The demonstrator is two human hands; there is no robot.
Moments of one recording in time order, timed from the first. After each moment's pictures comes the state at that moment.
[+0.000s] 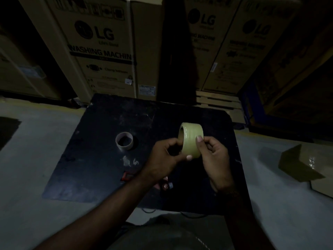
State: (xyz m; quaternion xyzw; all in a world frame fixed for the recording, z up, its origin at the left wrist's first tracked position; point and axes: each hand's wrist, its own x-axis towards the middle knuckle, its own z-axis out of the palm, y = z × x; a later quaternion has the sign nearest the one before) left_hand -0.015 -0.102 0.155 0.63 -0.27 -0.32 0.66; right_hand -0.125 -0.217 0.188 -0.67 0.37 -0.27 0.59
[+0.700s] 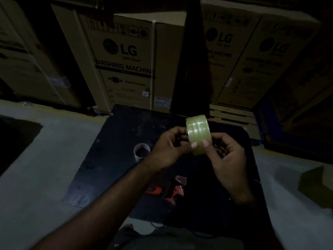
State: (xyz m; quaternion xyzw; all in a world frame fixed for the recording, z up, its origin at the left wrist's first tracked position) left_hand 0.049 -0.070 0.224 0.57 -0.22 -0.37 0.69; right_hand -0.081 -0.191 0.243 -0.77 0.27 -0.29 0.50
